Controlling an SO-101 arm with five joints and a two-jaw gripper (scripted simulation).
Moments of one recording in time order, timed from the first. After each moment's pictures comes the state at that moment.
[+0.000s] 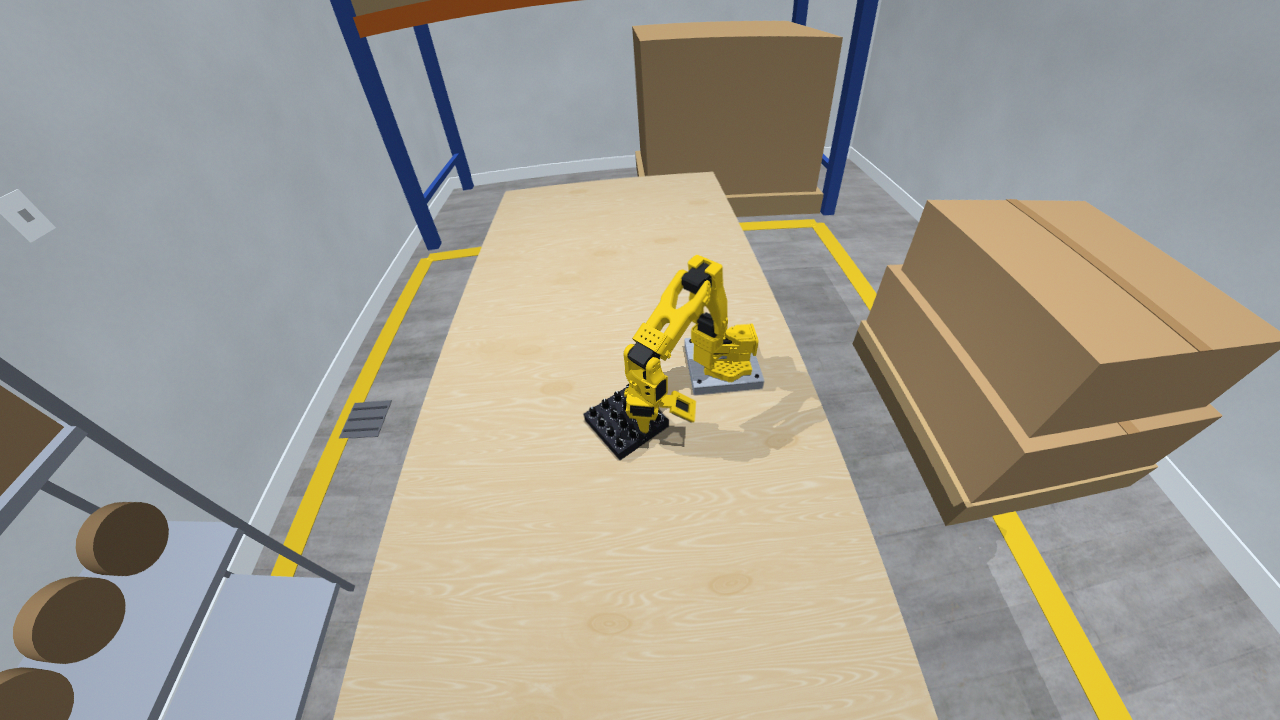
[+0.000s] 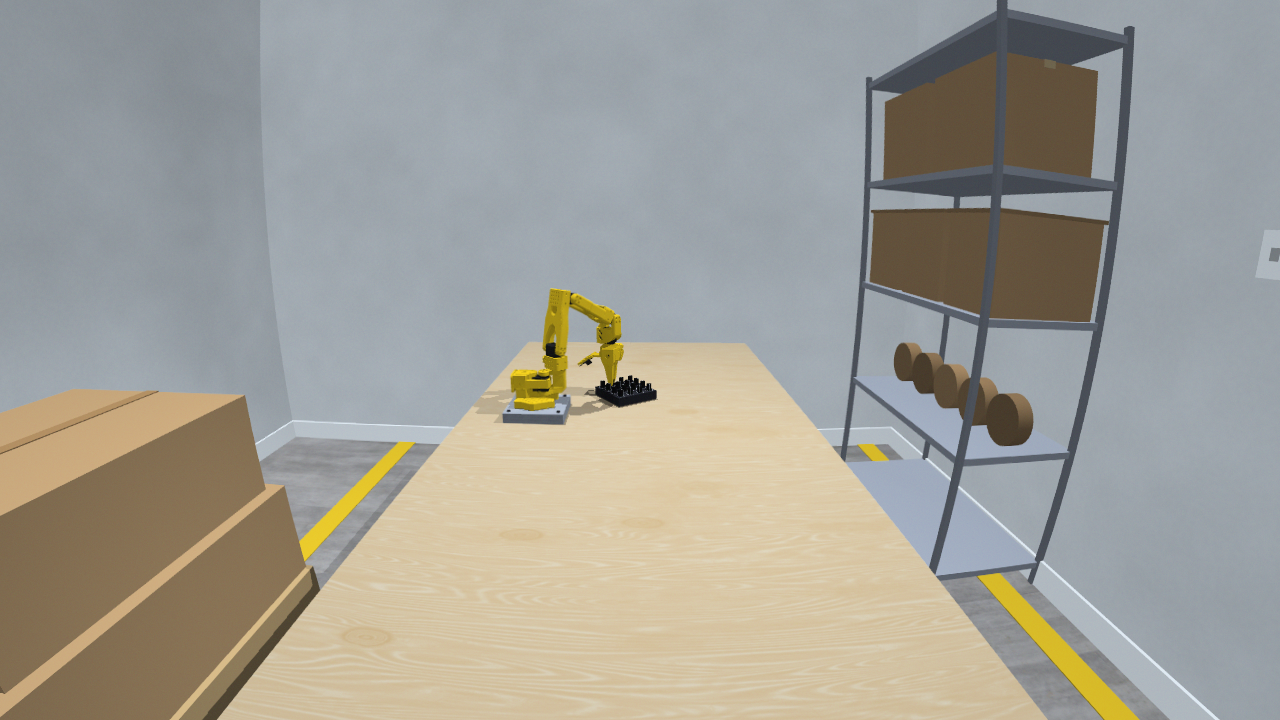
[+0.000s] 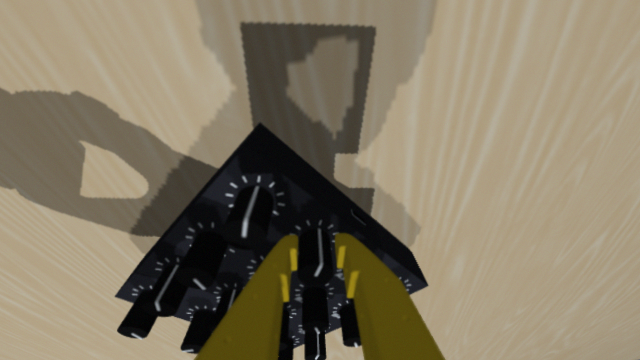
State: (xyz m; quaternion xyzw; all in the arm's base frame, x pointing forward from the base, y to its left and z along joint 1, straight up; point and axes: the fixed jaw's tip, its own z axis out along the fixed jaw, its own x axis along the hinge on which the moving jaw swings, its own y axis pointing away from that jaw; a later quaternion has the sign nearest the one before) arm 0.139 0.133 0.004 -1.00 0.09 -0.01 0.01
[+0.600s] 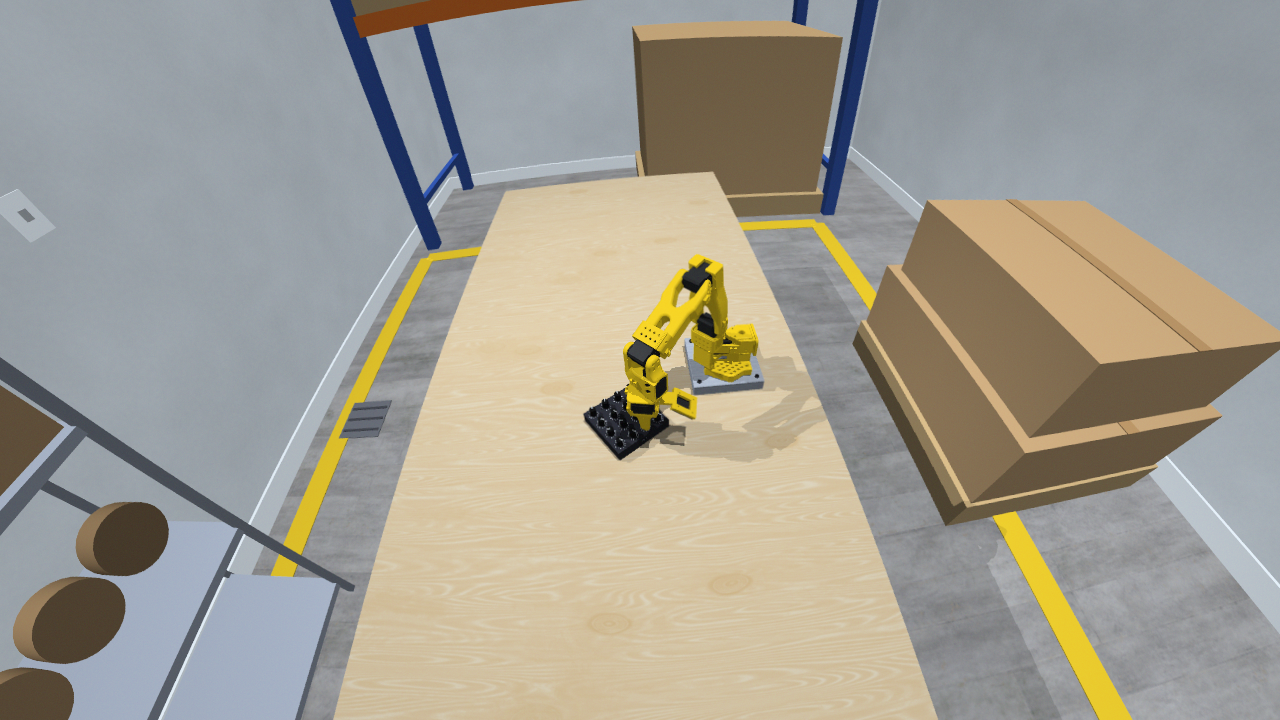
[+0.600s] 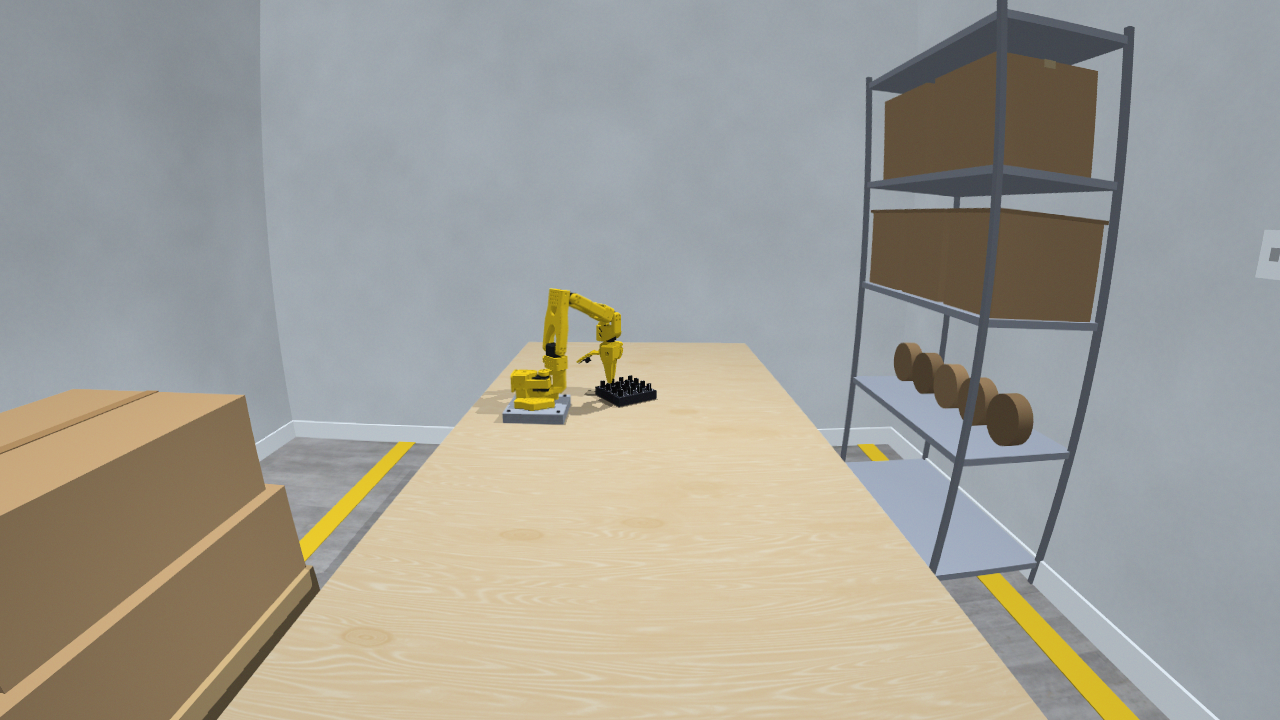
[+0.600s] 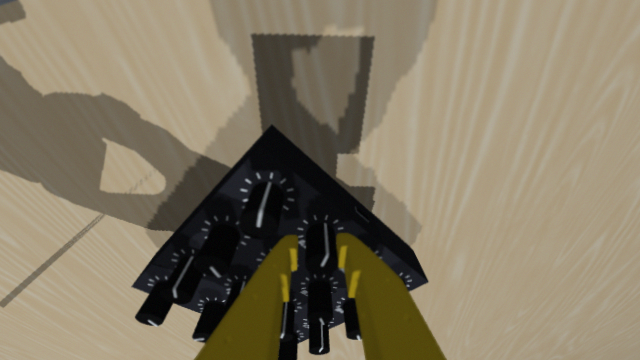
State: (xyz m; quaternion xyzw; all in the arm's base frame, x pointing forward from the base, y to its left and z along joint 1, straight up) arm 0.137 0.131 0.010 -1.00 0.09 0.00 0.00
